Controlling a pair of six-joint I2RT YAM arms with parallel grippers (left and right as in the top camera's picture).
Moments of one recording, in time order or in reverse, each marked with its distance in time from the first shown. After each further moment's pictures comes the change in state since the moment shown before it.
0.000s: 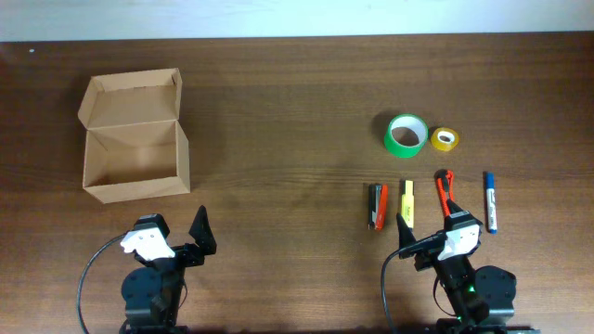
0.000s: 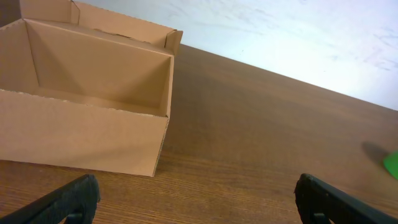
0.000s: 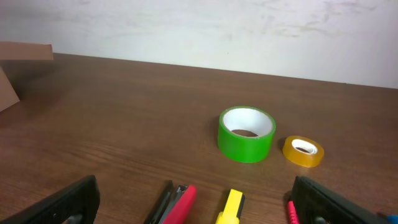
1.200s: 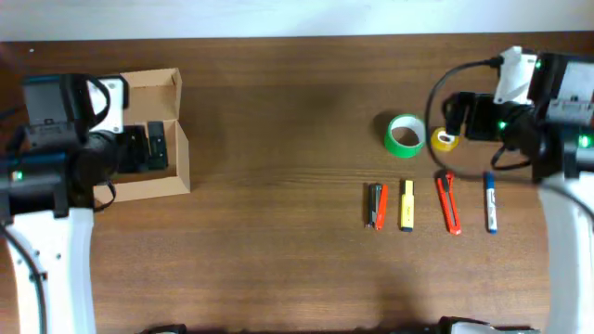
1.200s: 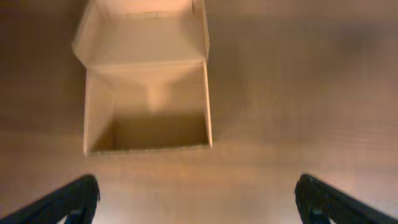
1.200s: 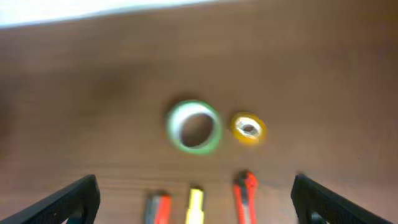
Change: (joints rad) left arm 0.095 1.226 1.563 -1.055 -0.004 0.353; right arm -0.129 1.411 1.449 -0.740 0.099 0.053
